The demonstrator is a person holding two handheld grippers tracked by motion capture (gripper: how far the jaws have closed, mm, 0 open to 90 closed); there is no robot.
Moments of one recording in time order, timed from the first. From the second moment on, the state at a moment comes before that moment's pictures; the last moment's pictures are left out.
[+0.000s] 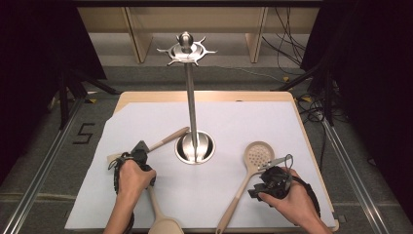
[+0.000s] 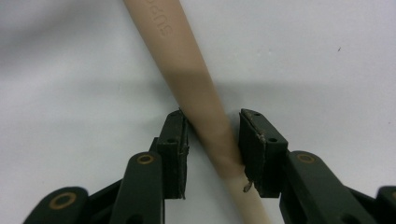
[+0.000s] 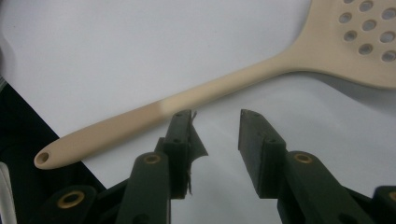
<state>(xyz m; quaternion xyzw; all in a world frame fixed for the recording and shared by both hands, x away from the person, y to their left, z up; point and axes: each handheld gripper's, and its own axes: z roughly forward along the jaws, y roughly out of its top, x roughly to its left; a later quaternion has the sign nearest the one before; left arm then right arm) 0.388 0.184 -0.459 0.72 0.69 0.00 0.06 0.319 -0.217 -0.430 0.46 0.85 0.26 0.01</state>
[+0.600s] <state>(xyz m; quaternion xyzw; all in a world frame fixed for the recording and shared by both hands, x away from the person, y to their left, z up) 0.373 0.178 -0.454 0.74 0.65 0.04 0.15 0.319 -0.220 -0.428 0.46 0.84 0.27 0.01</state>
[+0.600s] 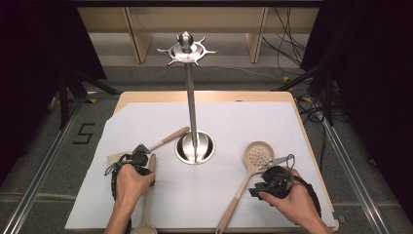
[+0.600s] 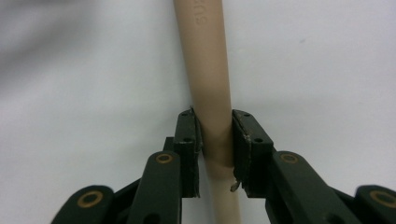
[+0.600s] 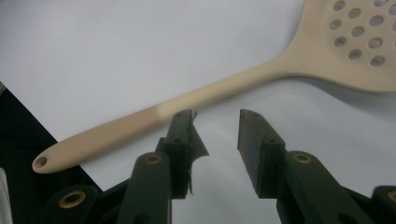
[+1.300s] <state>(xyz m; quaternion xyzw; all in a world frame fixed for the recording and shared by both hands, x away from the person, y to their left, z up) 0.348 0.187 -0.399 0.75 0.51 0.14 0.41 0.320 -0.224 -0.420 0.46 0.83 0.31 0.06</state>
